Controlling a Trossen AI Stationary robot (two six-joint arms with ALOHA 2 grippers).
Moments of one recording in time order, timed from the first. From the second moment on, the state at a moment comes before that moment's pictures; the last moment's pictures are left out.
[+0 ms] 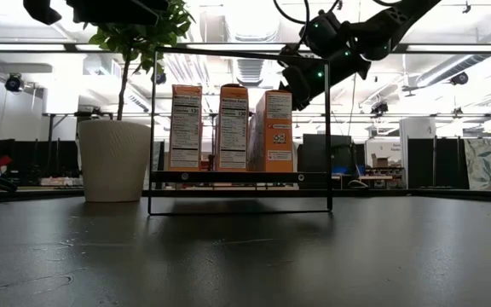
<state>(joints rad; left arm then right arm) -0.55 1.13 0.76 -0.08 -0.85 0.49 -0.47 1.59 1.01 0.13 -0.21 -0.29</state>
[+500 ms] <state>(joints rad) -0.55 1.13 0.76 -0.09 -0.85 0.48 -0.47 1.56 1.02 0.16 -0.21 -0.29</state>
